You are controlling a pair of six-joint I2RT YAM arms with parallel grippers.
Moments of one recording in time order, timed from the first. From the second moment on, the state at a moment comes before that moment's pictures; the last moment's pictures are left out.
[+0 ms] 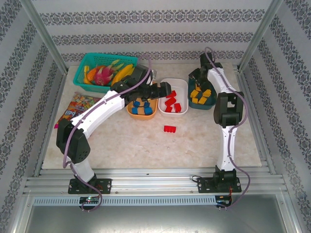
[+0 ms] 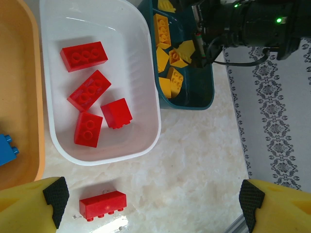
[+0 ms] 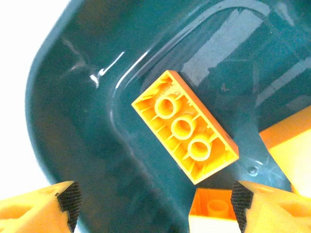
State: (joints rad) left arm -0.59 1.74 1.63 -0.59 0.24 -0.72; right arm 0.04 2.35 2.12 -0.87 -0.08 0.95
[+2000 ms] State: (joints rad) left arm -0.59 0.90 0.82 -0.75 0.09 -0.80; right arm 0.68 1.90 1.25 -0.80 0.11 0.85
